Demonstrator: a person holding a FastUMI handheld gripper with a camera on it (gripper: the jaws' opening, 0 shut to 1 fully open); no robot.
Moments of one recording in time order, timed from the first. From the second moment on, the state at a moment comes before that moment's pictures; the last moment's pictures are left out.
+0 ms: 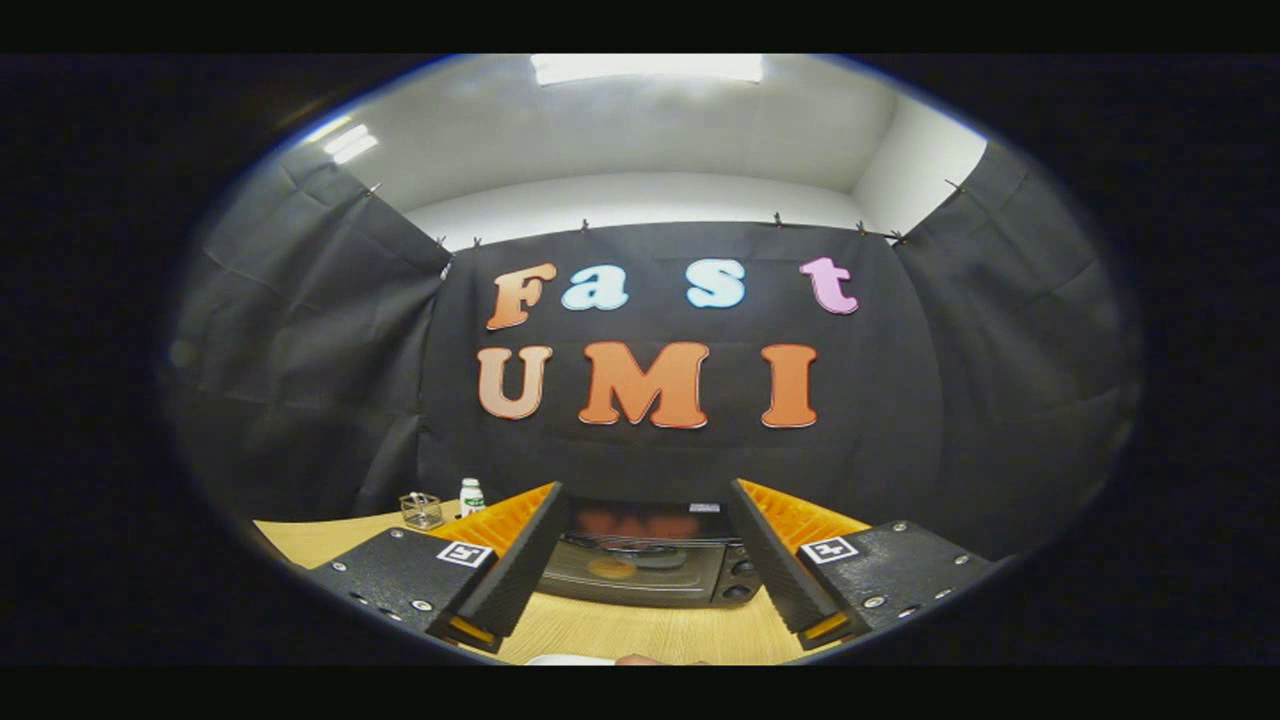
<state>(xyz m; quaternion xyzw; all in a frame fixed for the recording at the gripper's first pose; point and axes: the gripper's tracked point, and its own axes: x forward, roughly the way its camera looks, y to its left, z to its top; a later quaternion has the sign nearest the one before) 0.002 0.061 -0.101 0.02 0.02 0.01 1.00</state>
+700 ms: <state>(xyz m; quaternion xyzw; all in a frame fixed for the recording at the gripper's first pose) -0.009 0.052 -0.096 0.05 0.01 0.02 1.00</state>
